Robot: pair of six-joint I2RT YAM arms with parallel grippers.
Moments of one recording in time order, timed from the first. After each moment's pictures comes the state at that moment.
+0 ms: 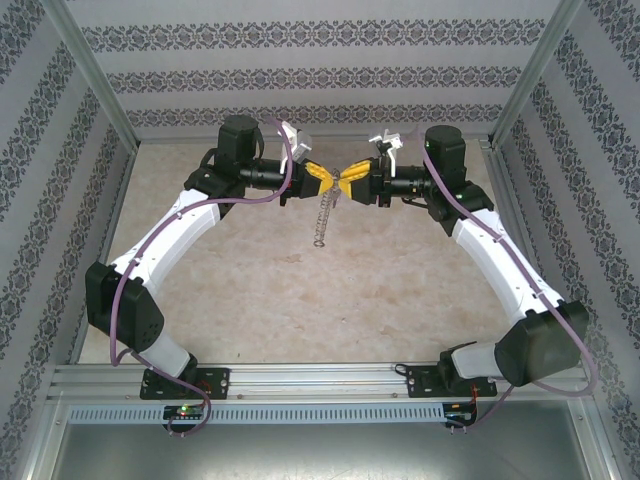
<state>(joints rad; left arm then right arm) -0.41 1.59 1.50 -0.24 1.07 0.11 0.28 1.37 1.28 -0.21 -1.09 0.07</state>
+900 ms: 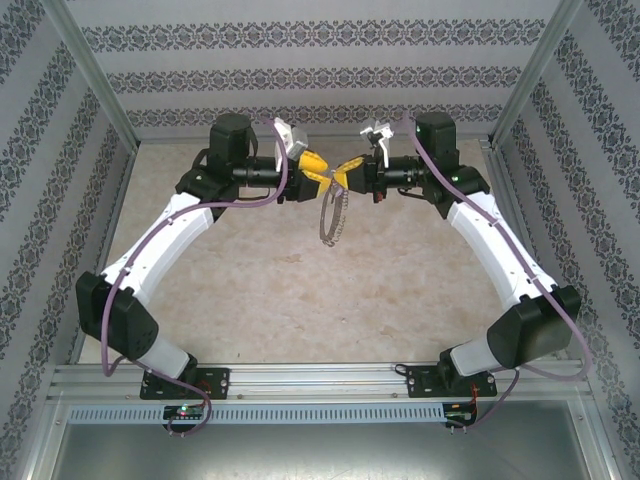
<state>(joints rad) -0.41 1.53 1.50 -0.26 0.95 0.15 0.30 1.47 1.48 -0.47 -1.08 -0.06</state>
